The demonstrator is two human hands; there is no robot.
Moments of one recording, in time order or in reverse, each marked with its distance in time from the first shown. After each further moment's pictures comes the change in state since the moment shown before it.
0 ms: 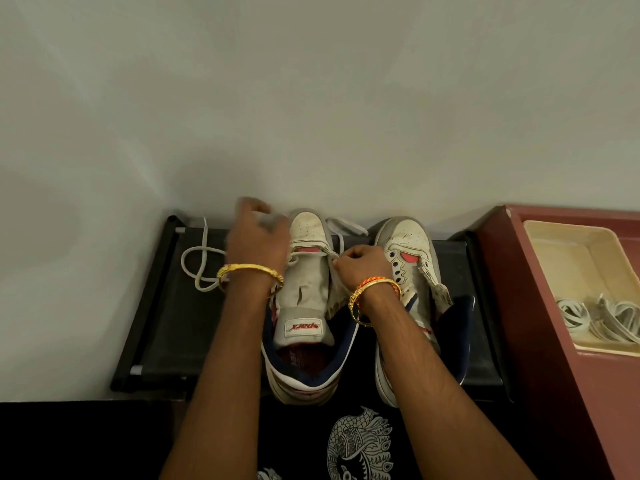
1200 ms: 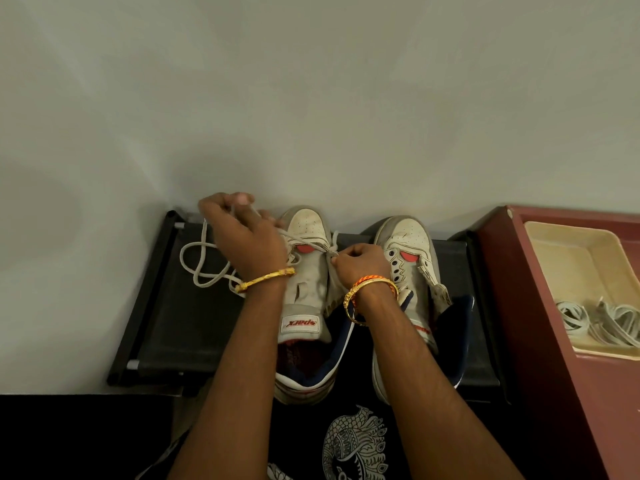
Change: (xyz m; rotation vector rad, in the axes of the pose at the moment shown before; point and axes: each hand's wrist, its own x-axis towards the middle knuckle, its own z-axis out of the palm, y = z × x) left_hand -0.011 0.013 0.017 -0.665 0.503 0.099; right_hand -0.006 -0.004 0.000 0.042 -0.009 0.010
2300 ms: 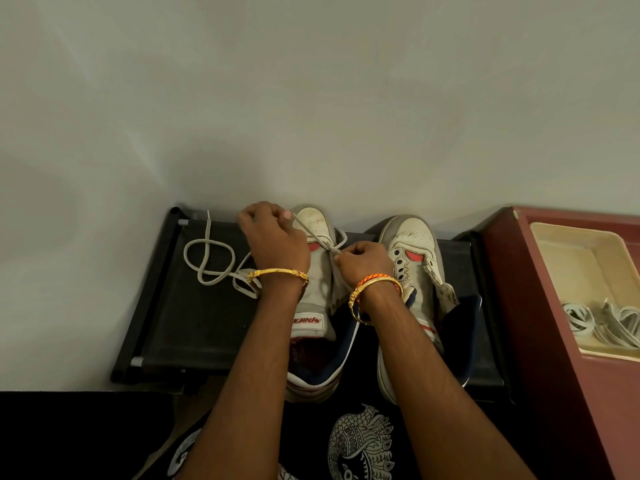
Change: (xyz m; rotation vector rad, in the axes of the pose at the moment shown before) left_hand -0.008 -0.015 0.000 0.544 -0.295 0.003; right_hand -0.001 -0.002 0.003 -0.029 -0.006 -0.014
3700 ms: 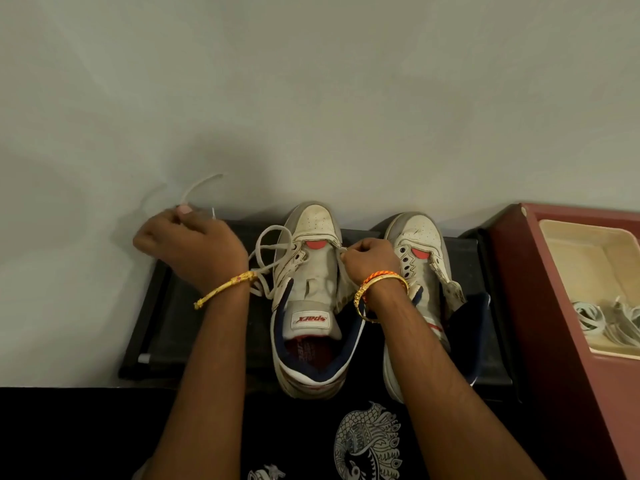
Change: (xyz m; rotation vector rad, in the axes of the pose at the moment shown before) left_hand 0.021 -0.004 -0.054 -0.087 0.549 -0.159; right_hand 0.003 0.002 0.001 -0.007 0.019 -0.006
